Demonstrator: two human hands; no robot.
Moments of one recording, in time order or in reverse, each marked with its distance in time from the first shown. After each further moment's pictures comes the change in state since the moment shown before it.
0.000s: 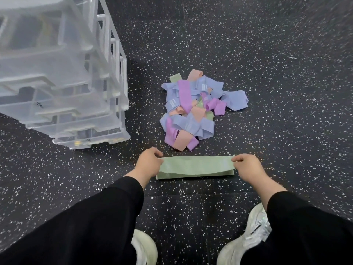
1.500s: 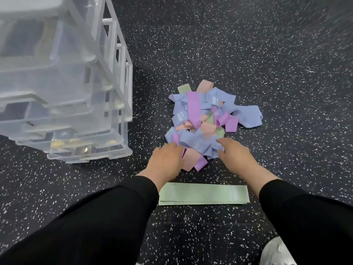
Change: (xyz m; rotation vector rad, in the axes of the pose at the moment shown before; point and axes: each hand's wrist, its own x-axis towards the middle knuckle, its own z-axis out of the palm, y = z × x) left_hand 0.055 0.059 -0.002 0.815 0.018 0.553; right_hand 0.066 -0.109 0.014 -0.488 -0.039 -0.520
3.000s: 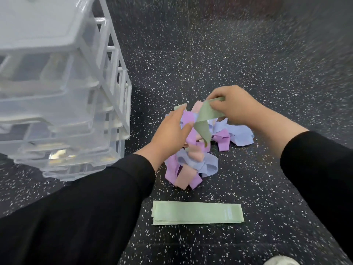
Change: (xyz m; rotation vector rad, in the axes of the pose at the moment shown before) left_hand 0.041 0.024 -0.124 -0.676 0.318 0.008; right_hand 0.026 -0.094 -0.194 0.294 0.181 -0.221
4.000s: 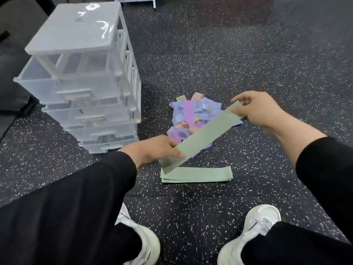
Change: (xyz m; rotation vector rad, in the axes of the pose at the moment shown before) left_hand -0.166 0.006 -0.030 -0.193 -0.536 -0.288; right_hand -0.168 0.021 -0.027 0.286 0.188 0.145
